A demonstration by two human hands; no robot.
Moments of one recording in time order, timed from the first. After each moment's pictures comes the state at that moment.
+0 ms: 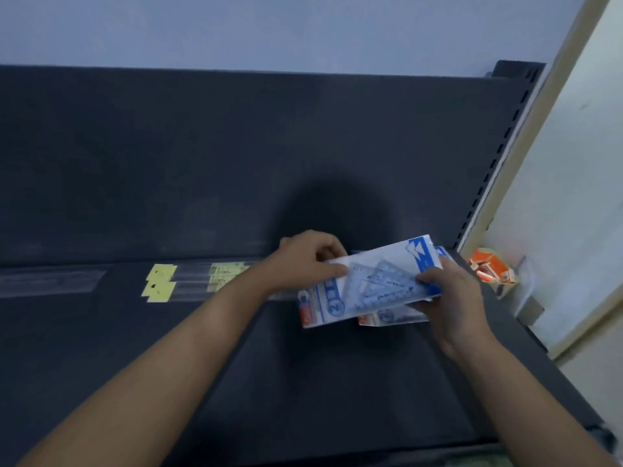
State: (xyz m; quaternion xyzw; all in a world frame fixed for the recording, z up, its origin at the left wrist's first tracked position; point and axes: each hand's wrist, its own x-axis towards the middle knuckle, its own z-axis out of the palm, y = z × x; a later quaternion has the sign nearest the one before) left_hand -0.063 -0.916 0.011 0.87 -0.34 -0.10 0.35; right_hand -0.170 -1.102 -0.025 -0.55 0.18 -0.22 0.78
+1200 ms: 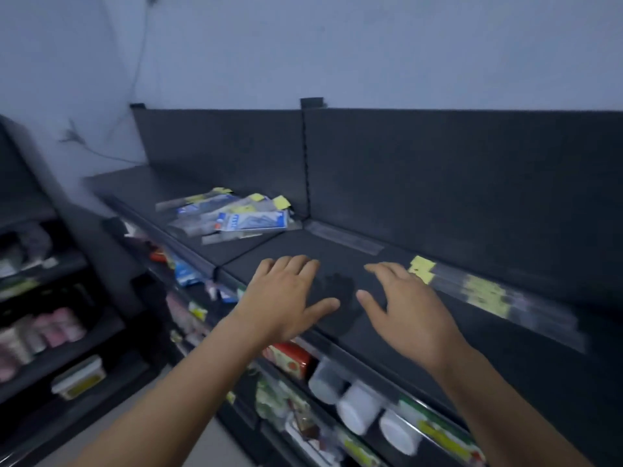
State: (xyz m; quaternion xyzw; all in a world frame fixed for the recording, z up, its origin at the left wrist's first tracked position) left_hand -0.257 -0.613 0.014 0.99 0.05 0.11 -0.04; right_hand -0.192 -0.798 0.010 -0.91 -0.33 -0.08 0.23
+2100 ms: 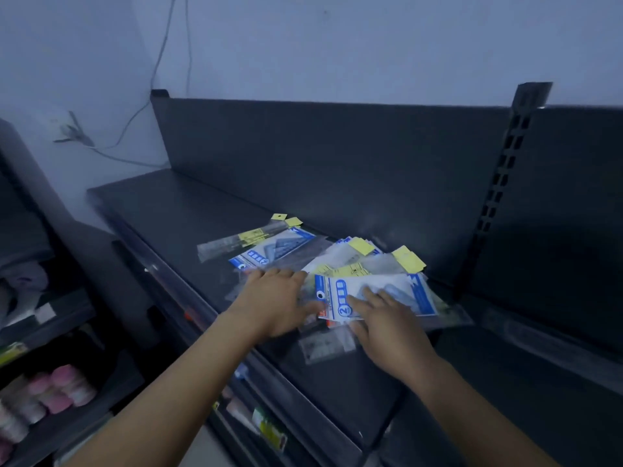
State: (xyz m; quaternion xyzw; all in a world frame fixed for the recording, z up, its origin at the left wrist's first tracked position) left_hand -0.087 -0.203 0.000 0.99 0.11 -0.02 -0.03; right_hand -0.013 -0.384 -0.051 -0.92 -0.37 0.00 0.13
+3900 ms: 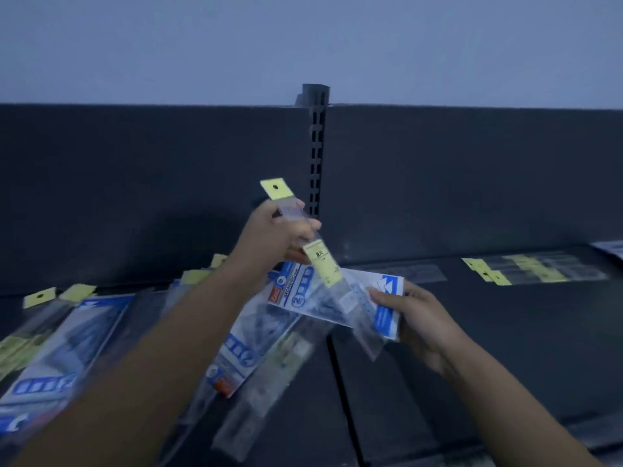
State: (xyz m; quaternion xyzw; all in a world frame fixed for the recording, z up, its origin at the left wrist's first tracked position) left_hand 0.040 -0.289 0.062 0.67 -0.15 -0.10 0.72; right_hand -0.067 -0.474 -0.011 -0.61 0.18 -0.03 0.77
